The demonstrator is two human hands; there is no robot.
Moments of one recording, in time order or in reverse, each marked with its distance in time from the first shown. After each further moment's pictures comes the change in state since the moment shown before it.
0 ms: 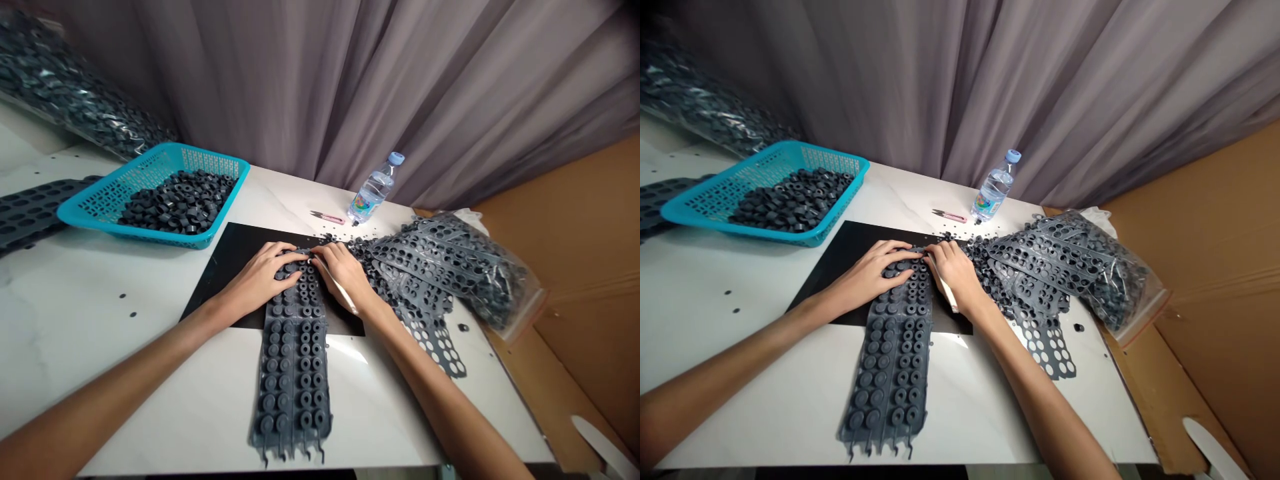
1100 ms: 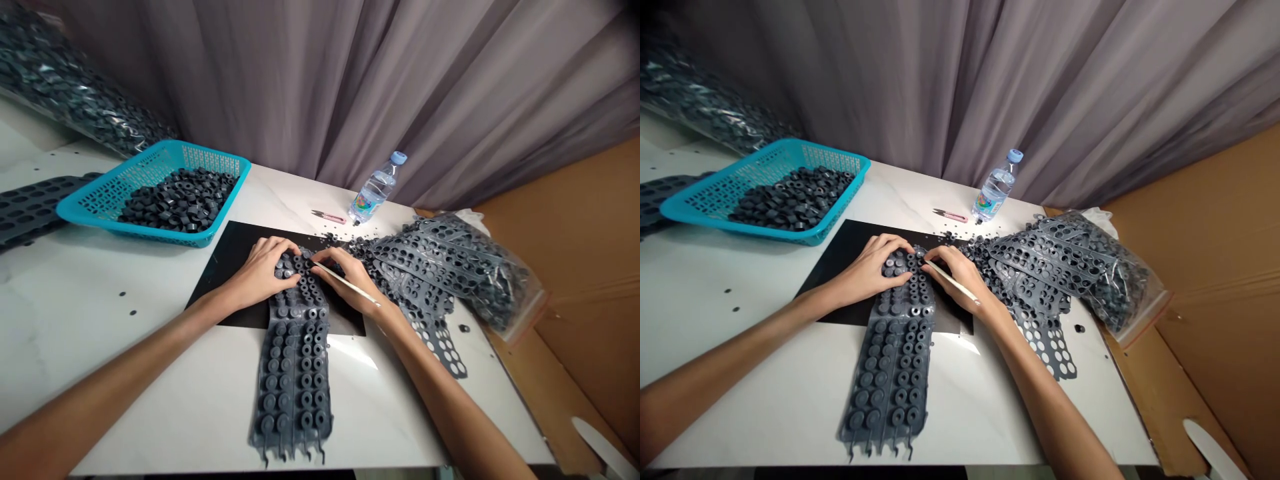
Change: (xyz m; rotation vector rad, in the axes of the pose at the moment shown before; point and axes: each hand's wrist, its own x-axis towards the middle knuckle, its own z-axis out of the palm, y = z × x) left_hand 0.005 0.005 -0.008 -0.057 -0.007 -0.105; right_hand -0.008 0.006 -0.015 0.449 -0.059 0.094
